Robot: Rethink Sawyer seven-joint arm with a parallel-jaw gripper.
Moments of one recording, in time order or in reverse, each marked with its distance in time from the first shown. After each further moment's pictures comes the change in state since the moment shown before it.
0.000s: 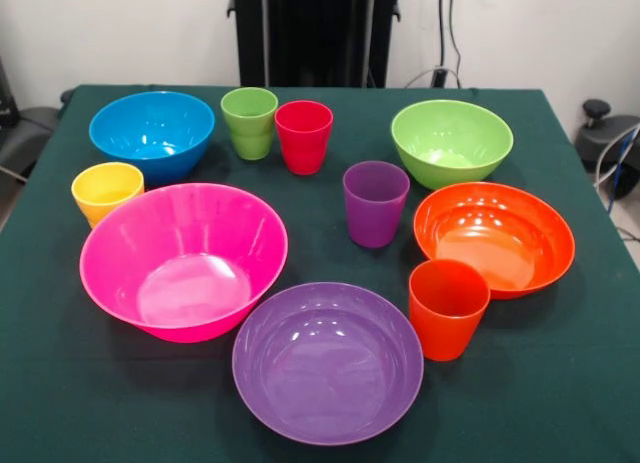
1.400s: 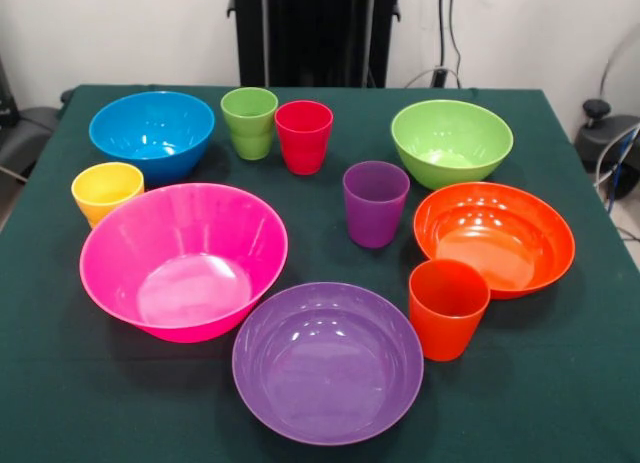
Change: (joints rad) arm -0.115 0.280 0.007 0.218 0.003 -0.622 0.001
